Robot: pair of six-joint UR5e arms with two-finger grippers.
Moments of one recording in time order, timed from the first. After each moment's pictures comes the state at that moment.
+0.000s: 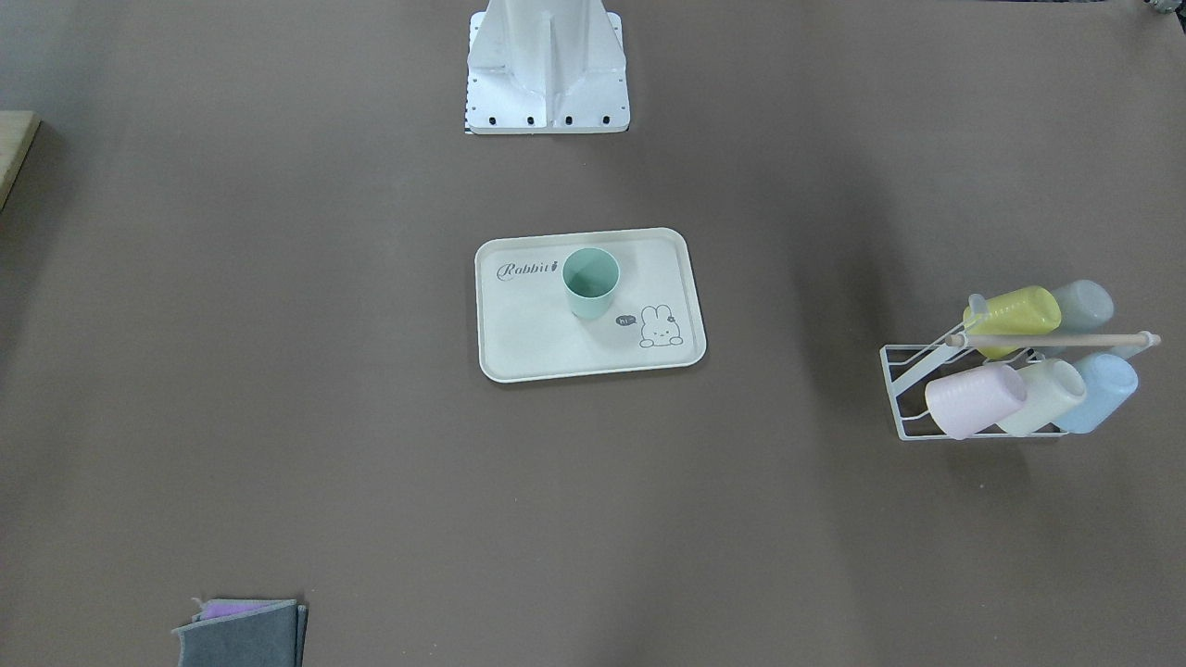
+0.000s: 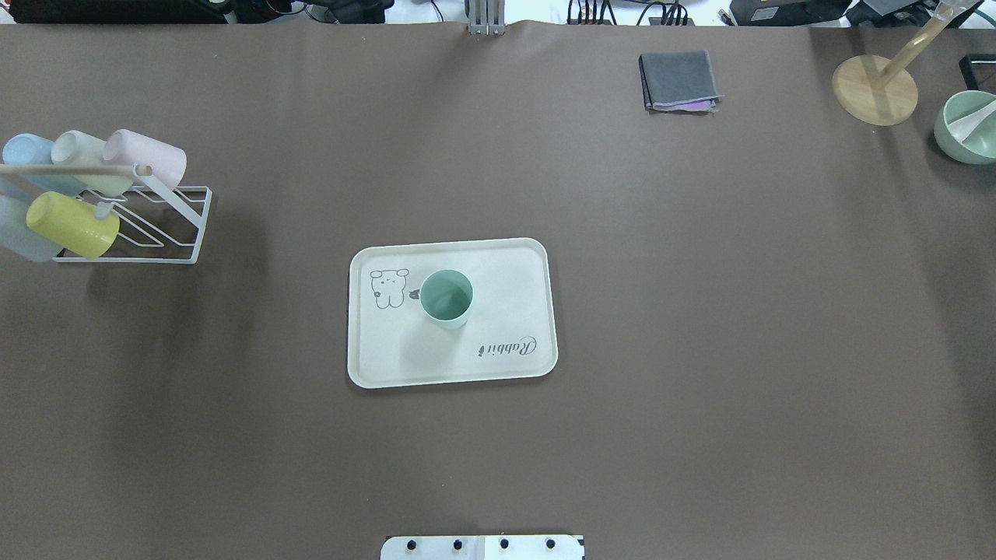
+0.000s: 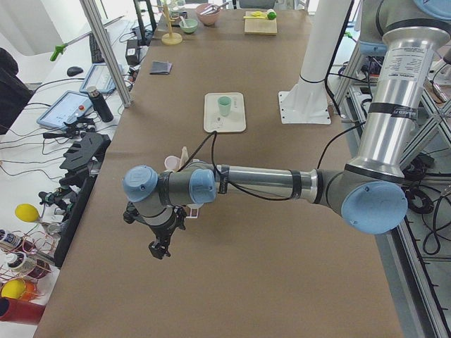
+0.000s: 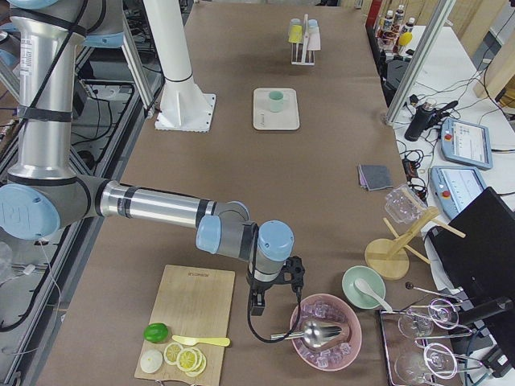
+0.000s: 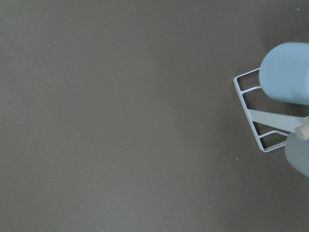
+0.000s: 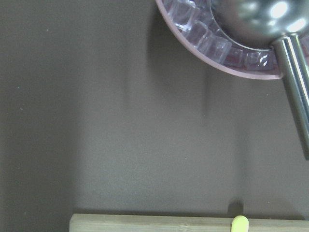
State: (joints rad) left arm -1.60 -1.76 -1.43 -1.39 -2.29 0.47; right arm 1.58 -1.71 1.59 -1.64 2.25 -0.17
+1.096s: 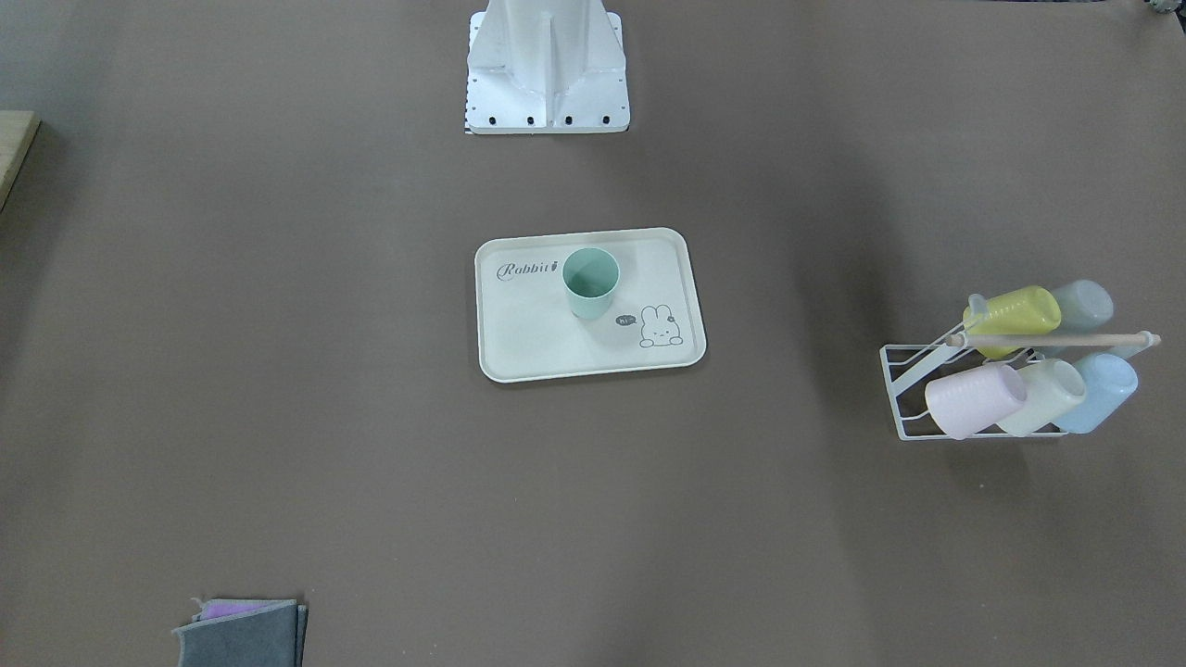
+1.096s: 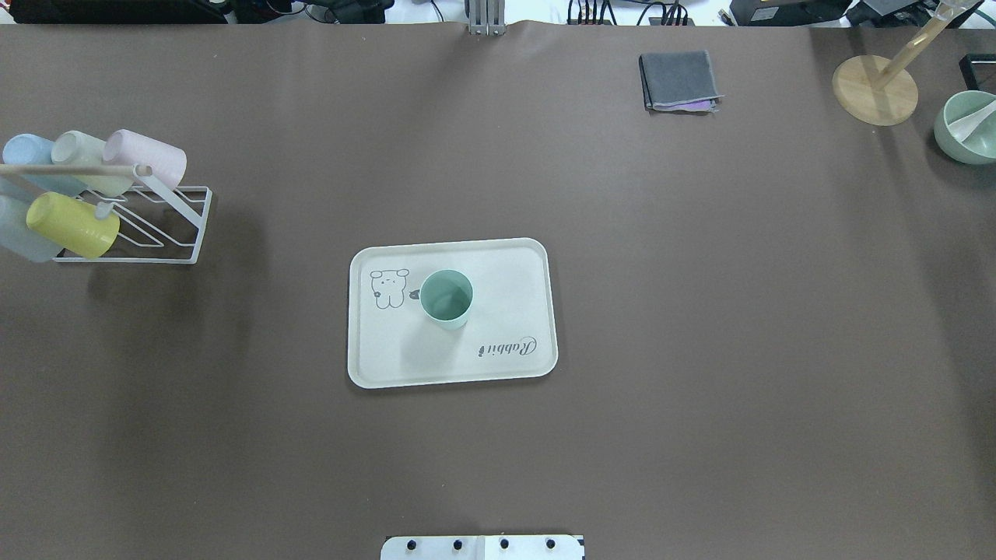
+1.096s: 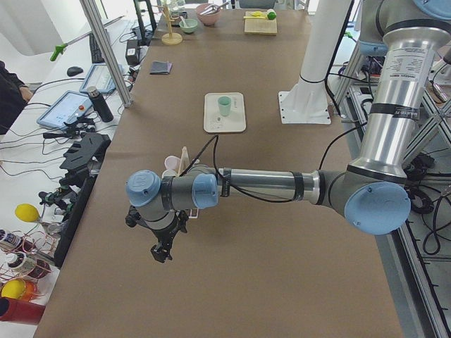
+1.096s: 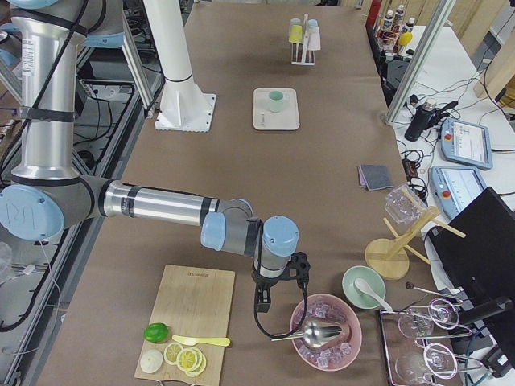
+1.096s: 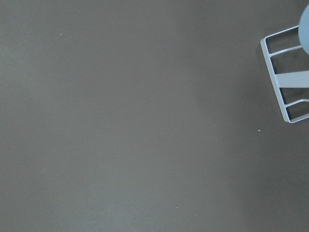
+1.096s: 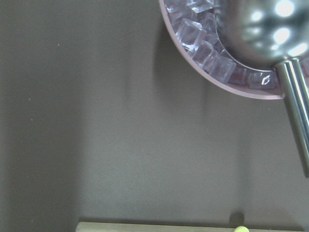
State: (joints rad) left arm -1.60 -1.75 -1.42 -1.41 -2.28 0.47; right arm 1.58 -1.68 1.59 -1.64 2.25 -0.17
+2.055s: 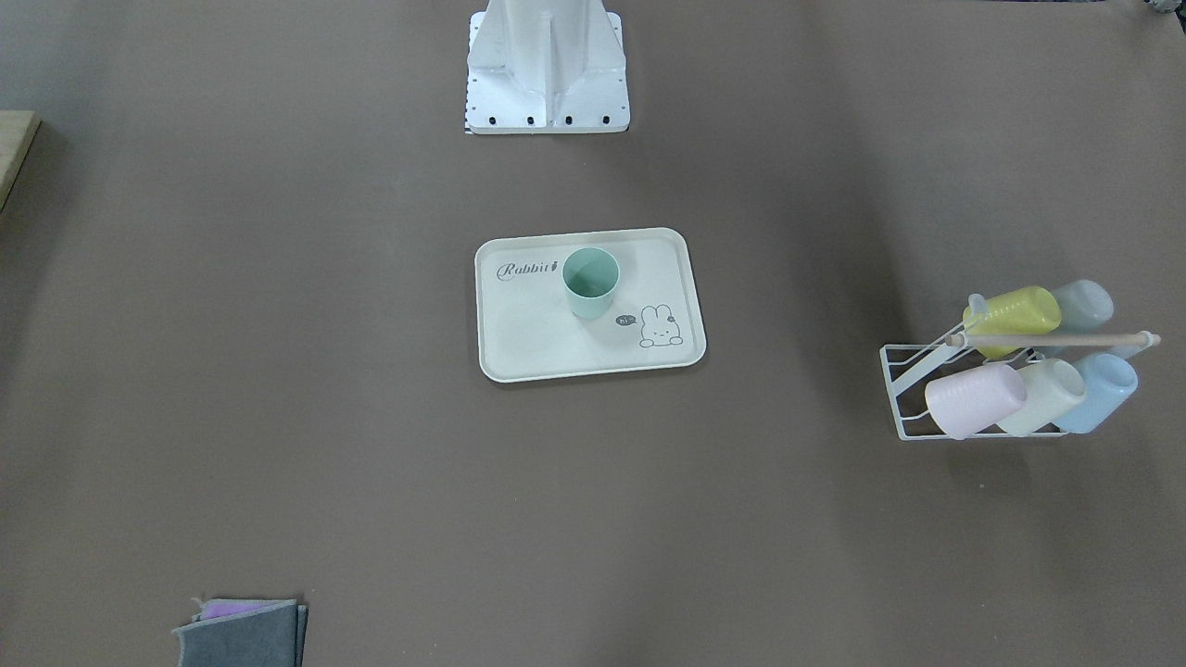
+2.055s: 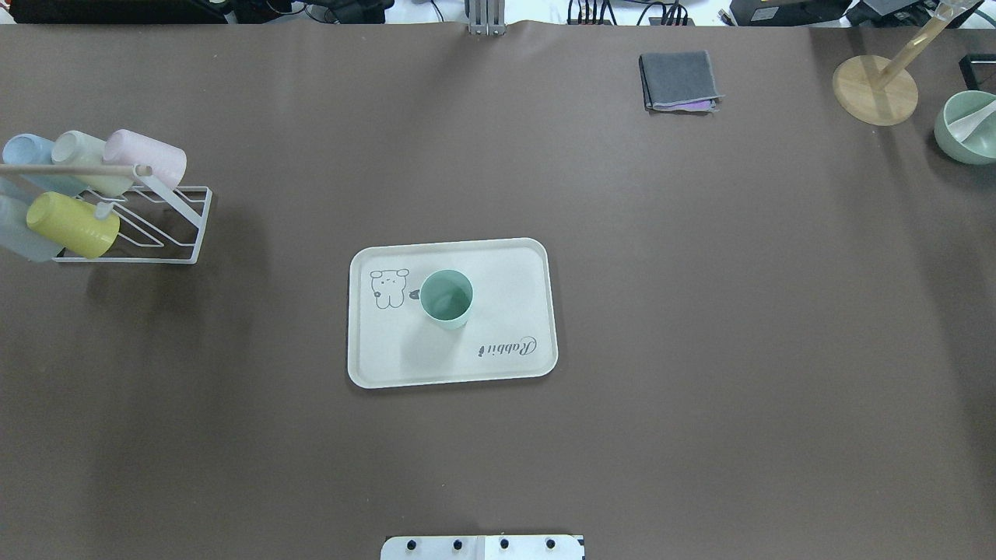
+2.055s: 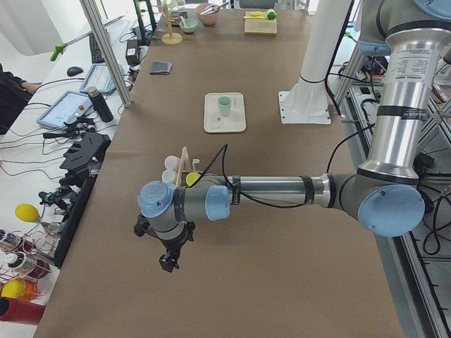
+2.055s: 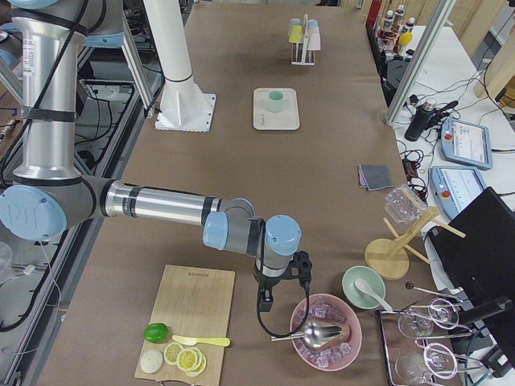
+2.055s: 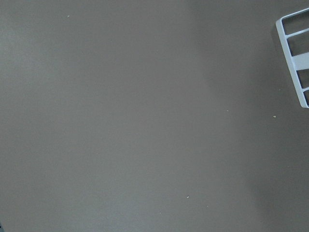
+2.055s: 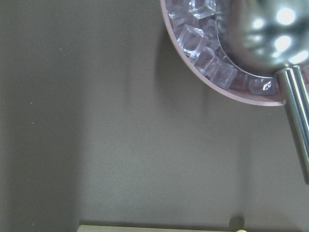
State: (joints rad) left arm -1.62 -1.68 -1.43 -1.50 -2.28 0.40; right arm 1.58 -1.68 1.58 -1.64 2.25 -0.17
